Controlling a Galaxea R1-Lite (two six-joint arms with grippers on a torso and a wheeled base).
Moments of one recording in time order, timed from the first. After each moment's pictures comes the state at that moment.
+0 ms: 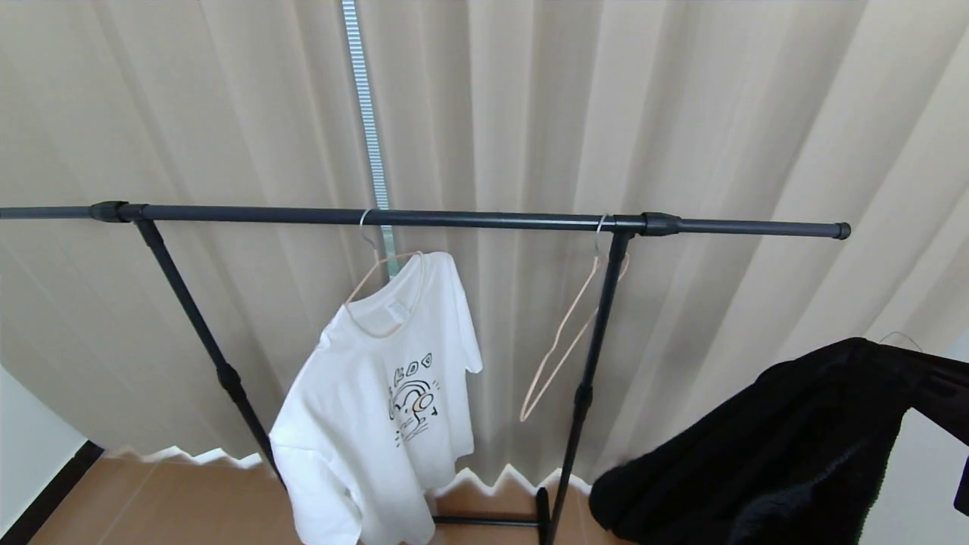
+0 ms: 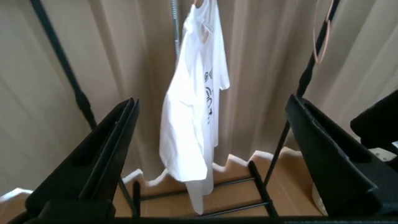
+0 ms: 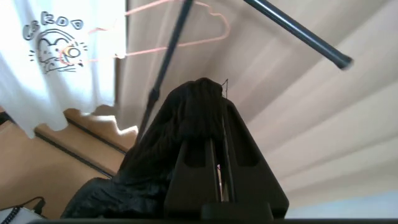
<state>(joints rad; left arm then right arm) -0.01 0.00 0.00 -0.01 -0.16 0.04 0.63 0.93 -0.57 -0.12 -0.34 -0.30</state>
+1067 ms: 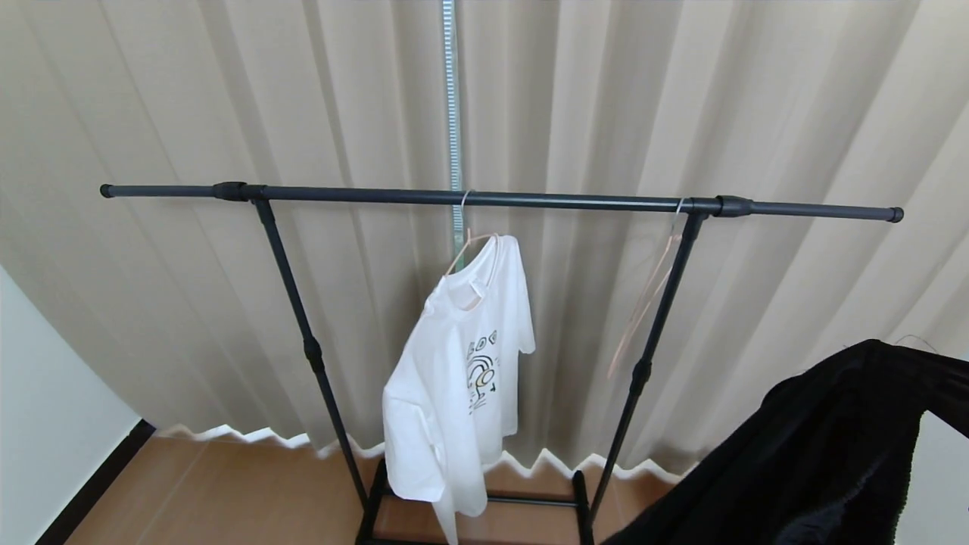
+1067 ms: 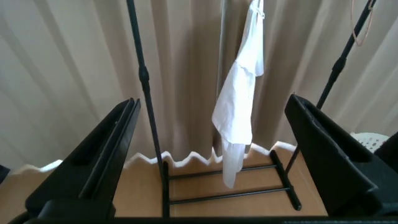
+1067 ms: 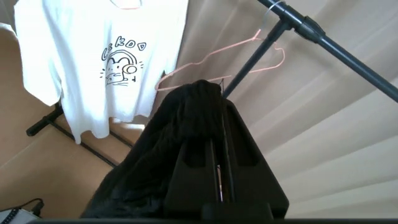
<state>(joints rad) -0.01 0.00 0.00 -0.01 -0.16 0.04 0.63 0.91 -0.56 -0.12 -0.34 -0.32</state>
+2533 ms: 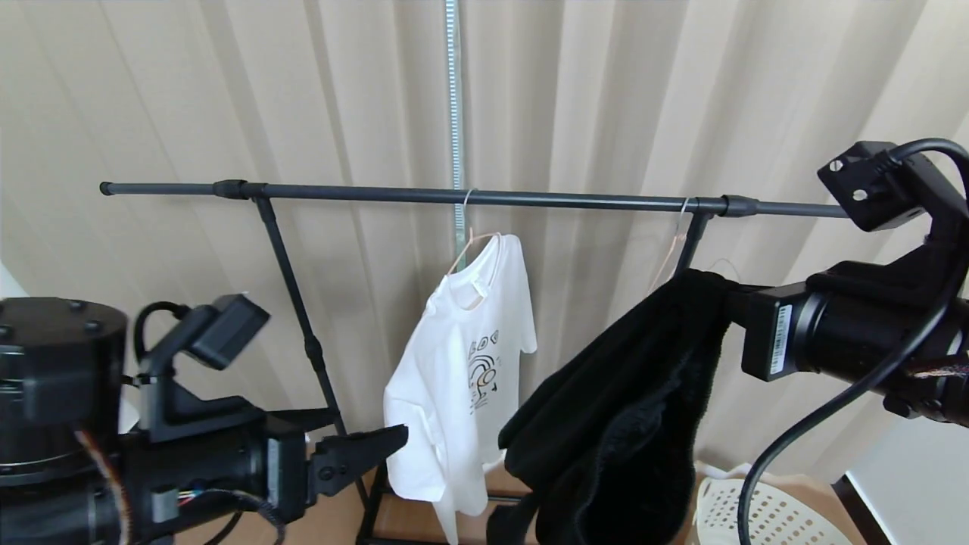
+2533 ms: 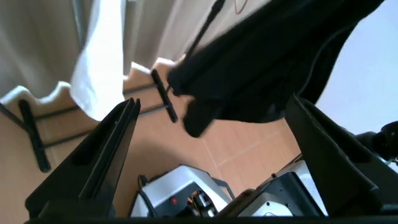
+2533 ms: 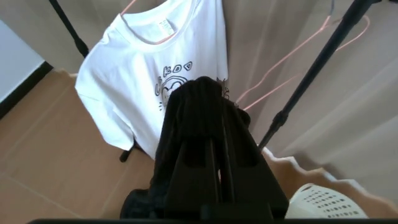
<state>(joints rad) -0.59 1.31 -0.55 -0.27 -0.15 -0.32 0.73 1.35 -0.89 -0.13 -0.35 0.24</state>
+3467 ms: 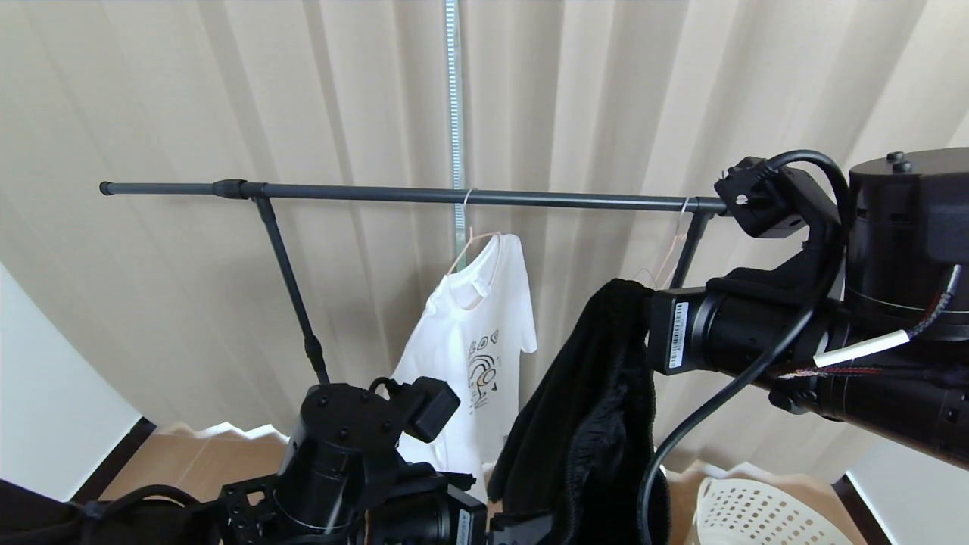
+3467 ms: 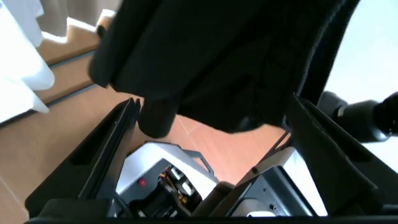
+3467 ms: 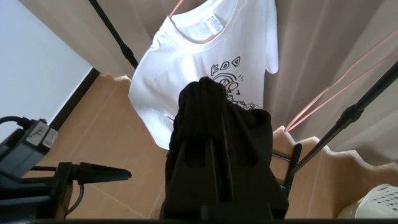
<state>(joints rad) -0.86 1.76 -0.51 -0.71 -0.15 -0.43 0.82 1.50 -0.96 -0.17 -0.37 0.37</state>
